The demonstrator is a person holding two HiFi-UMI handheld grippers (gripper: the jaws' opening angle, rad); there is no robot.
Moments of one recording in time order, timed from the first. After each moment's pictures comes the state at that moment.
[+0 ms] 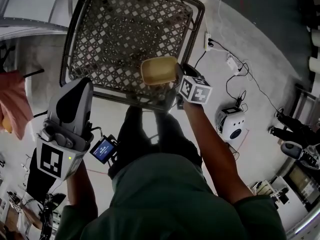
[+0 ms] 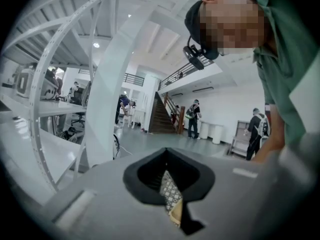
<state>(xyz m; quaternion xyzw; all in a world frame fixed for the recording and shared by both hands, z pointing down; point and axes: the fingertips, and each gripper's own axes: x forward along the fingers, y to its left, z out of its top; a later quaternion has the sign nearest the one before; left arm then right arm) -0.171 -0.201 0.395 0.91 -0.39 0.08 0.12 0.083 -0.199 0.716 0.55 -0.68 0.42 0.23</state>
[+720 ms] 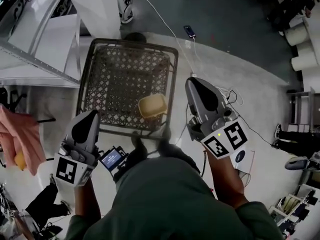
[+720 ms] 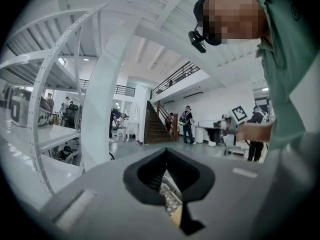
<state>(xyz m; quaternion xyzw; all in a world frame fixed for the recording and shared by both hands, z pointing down) -0.171 -0.146 0.269 0.93 -0.37 0.05 0.05 0.054 -0.176 0.234 0.48 -0.87 0.09 -0.05</state>
